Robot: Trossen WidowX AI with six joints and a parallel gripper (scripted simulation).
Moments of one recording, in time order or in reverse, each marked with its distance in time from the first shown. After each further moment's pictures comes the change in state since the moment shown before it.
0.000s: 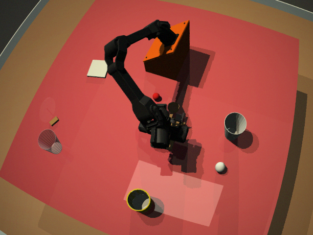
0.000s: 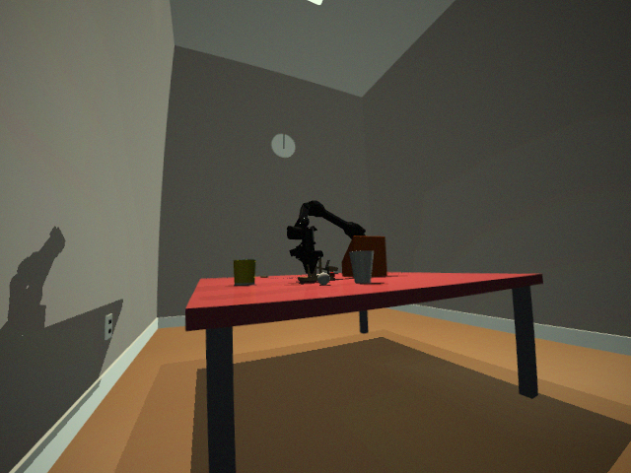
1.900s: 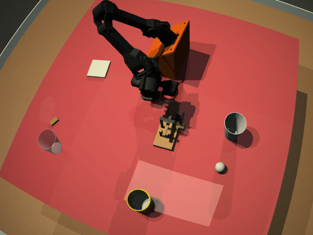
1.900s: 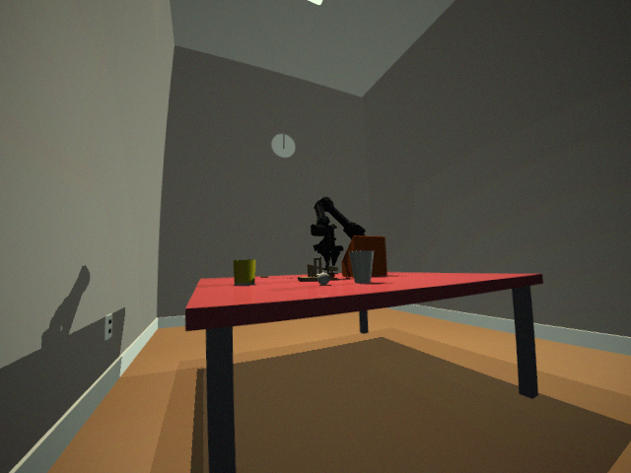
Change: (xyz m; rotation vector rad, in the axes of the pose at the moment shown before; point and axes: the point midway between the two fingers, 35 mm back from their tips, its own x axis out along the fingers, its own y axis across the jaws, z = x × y) arm -0.028 -0.087 -0.168 0.018 0.014 -0.005
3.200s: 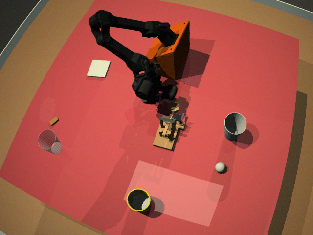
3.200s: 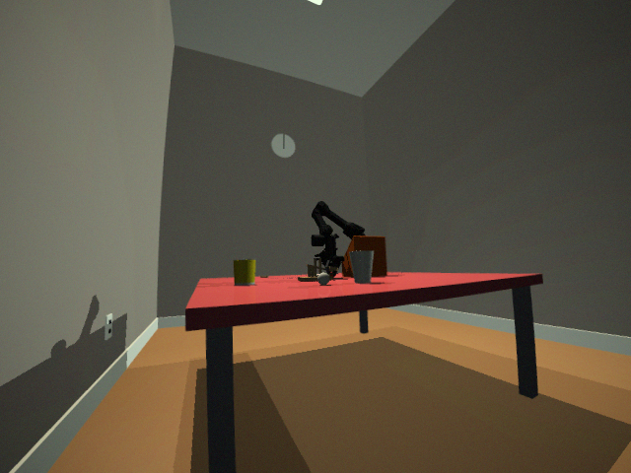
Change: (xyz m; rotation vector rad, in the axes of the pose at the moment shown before) arm 0.053 -0.009 -0.010 0.012 -0.016 -0.003
